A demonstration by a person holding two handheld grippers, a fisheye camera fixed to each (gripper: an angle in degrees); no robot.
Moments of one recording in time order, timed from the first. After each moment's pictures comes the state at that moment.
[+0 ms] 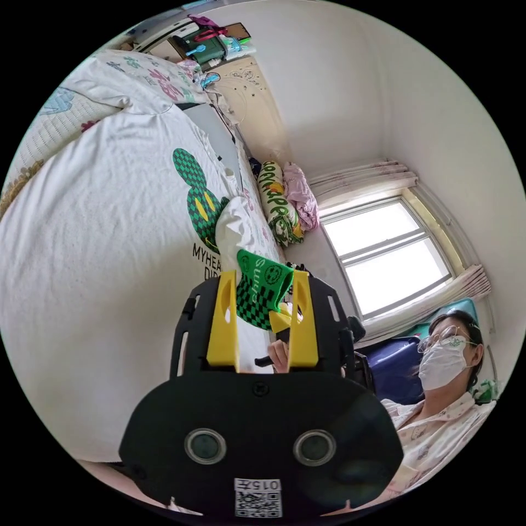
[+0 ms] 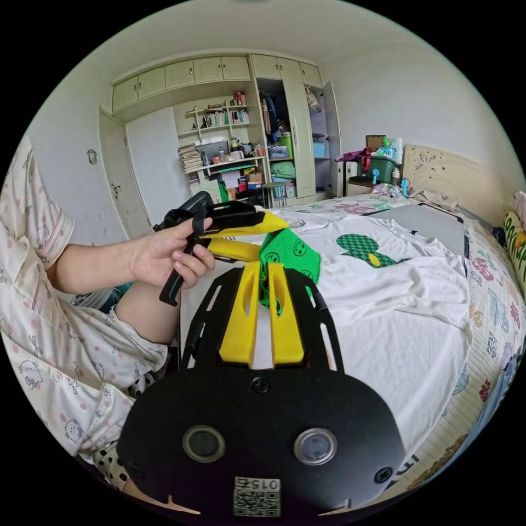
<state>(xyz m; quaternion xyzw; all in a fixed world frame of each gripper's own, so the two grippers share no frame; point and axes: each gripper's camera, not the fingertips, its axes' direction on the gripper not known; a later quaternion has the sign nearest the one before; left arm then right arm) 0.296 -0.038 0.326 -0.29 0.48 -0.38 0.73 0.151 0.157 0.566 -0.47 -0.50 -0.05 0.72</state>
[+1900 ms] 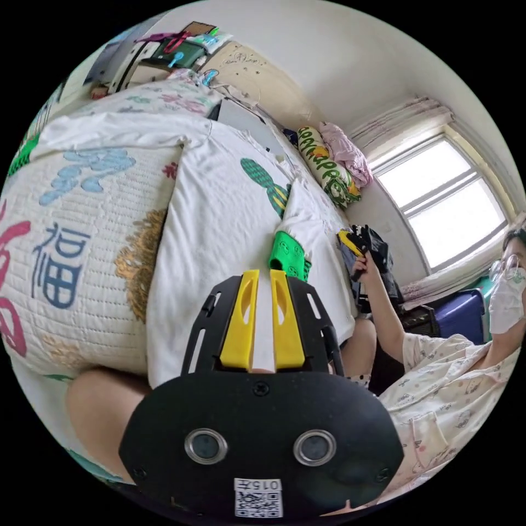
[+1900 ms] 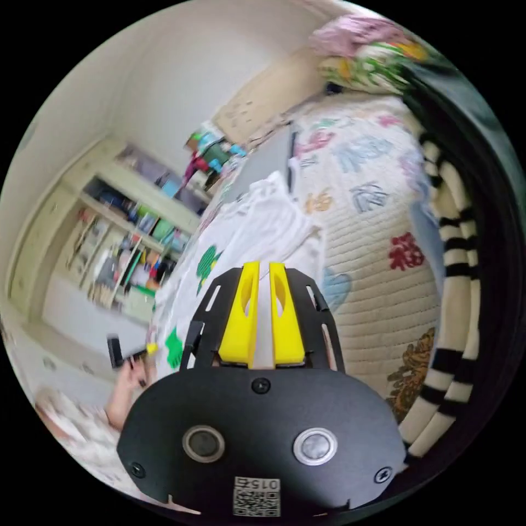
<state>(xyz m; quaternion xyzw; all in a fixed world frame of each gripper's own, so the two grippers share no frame) 0.272 -0.141 0.397 -0.37 0.37 -0.18 0.83 0.447 0.161 1.007 -0.60 -0.25 0.18 0.74</state>
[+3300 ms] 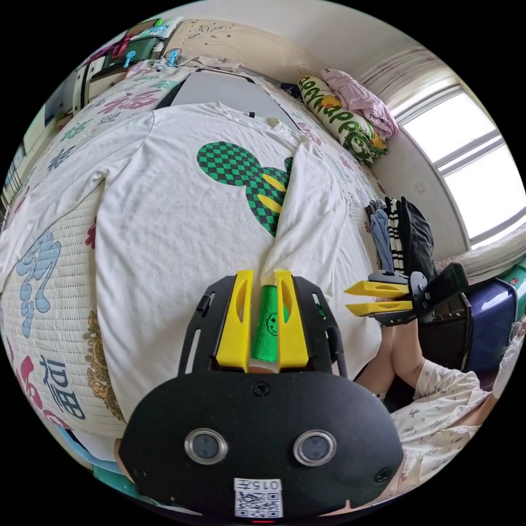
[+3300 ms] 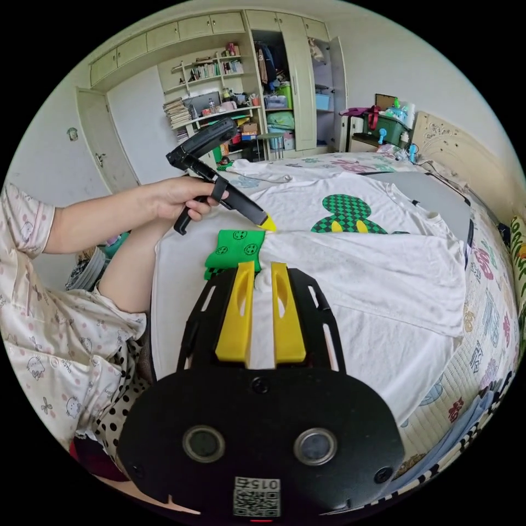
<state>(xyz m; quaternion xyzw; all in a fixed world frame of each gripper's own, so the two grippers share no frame) 0.245 -0.386 0.600 -0.47 0.36 -0.08 0.80 0.398 0.317 0.551 -0.57 -0.47 -0.13 0.66</state>
